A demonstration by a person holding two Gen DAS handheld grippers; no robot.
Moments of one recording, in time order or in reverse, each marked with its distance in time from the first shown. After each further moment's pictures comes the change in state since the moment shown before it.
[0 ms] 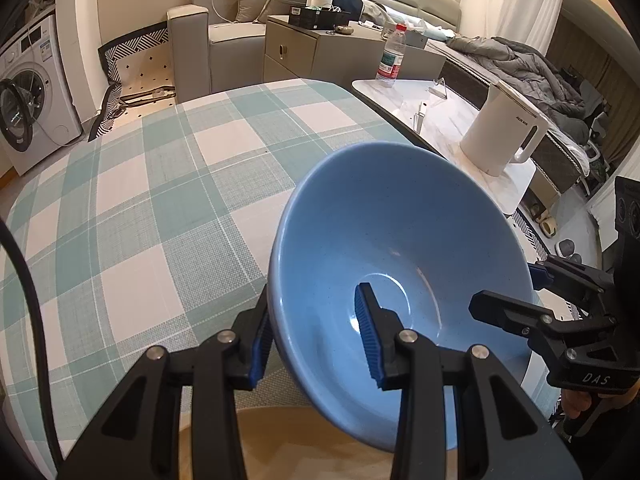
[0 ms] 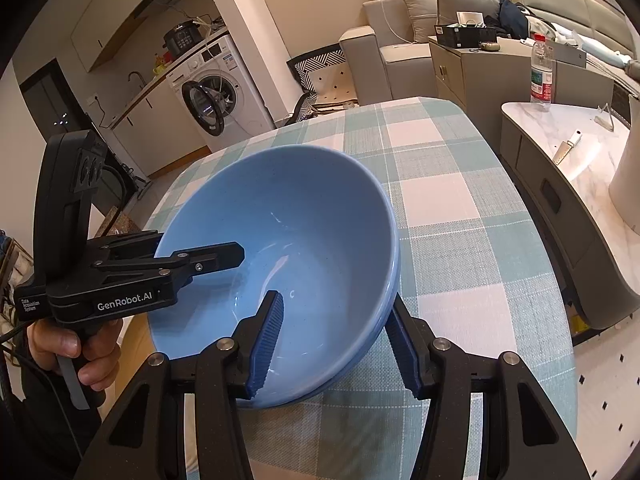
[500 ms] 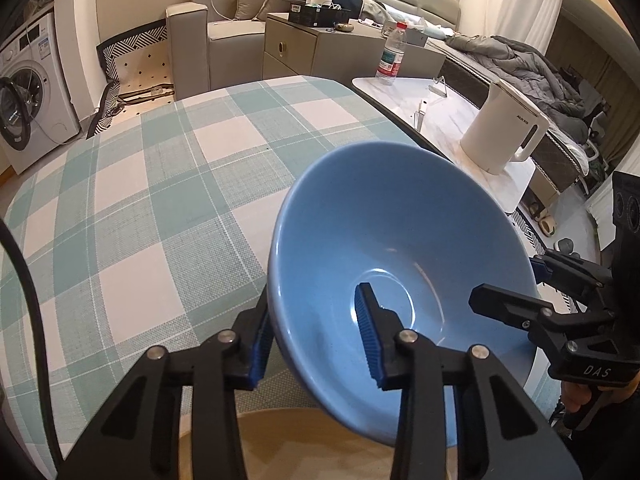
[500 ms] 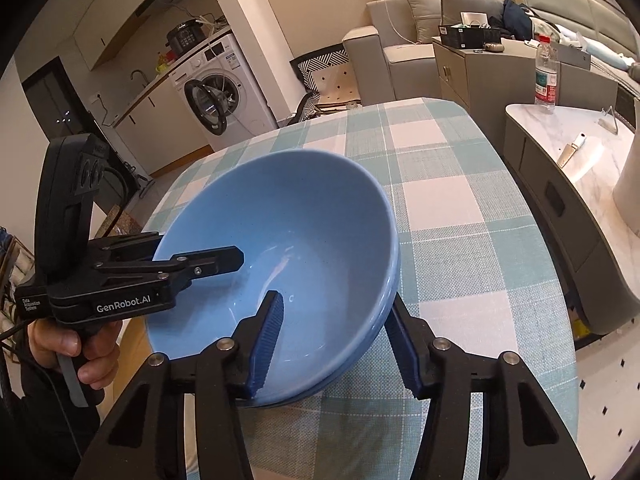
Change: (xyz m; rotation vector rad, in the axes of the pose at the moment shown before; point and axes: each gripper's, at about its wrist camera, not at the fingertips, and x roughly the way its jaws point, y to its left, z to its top) left arm 0.002 0.004 0.001 0.001 0.007 -0.008; right arm 0.007 -0.001 0.004 -0.010 0.001 0.008
